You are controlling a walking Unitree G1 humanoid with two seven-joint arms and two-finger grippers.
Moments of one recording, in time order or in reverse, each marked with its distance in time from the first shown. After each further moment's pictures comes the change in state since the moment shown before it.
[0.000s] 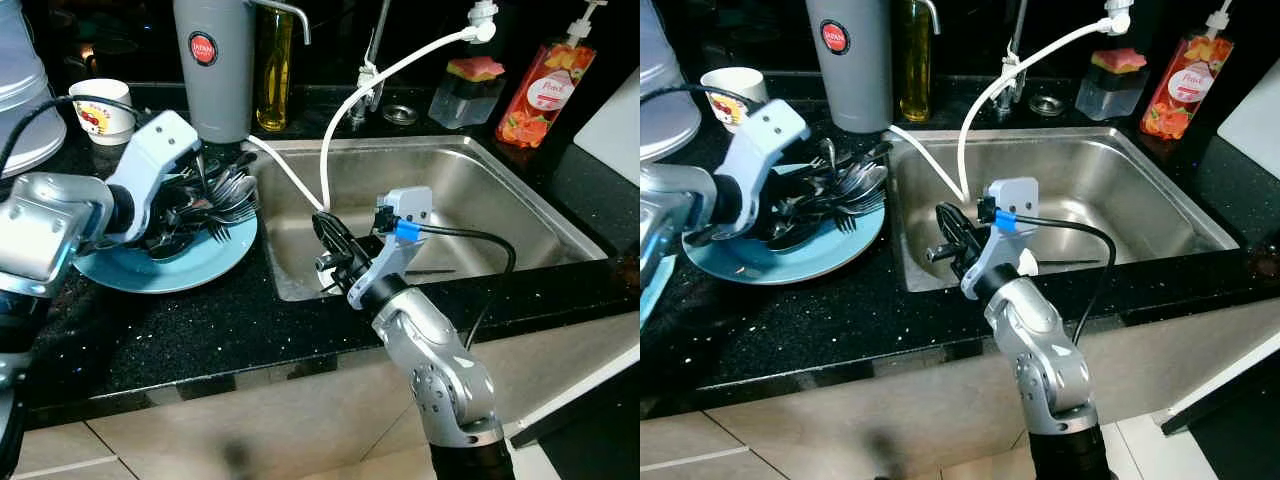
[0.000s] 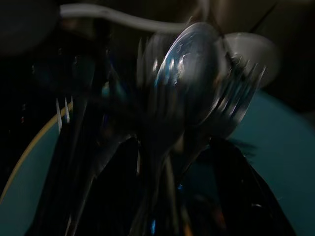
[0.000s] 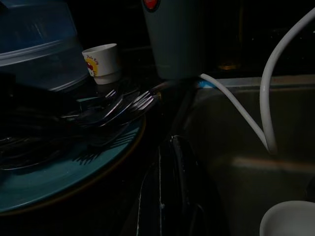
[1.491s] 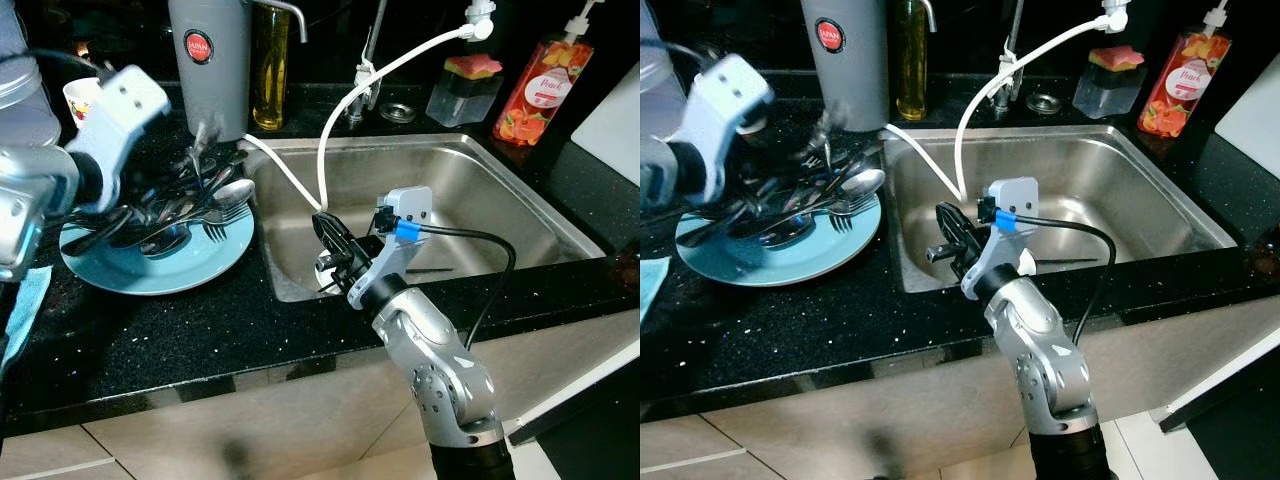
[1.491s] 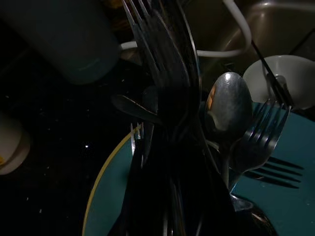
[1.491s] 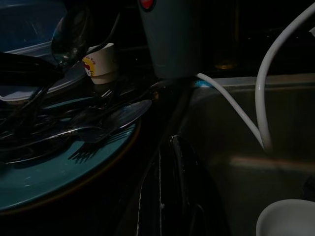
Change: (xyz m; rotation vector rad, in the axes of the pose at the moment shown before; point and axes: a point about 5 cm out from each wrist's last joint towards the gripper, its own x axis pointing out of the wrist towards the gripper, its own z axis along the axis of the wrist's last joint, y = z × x) left arm -0.023 0.024 0.016 0.088 -0.052 0.172; right arm 0.000 0.000 0.000 -0.001 -0.001 0.001
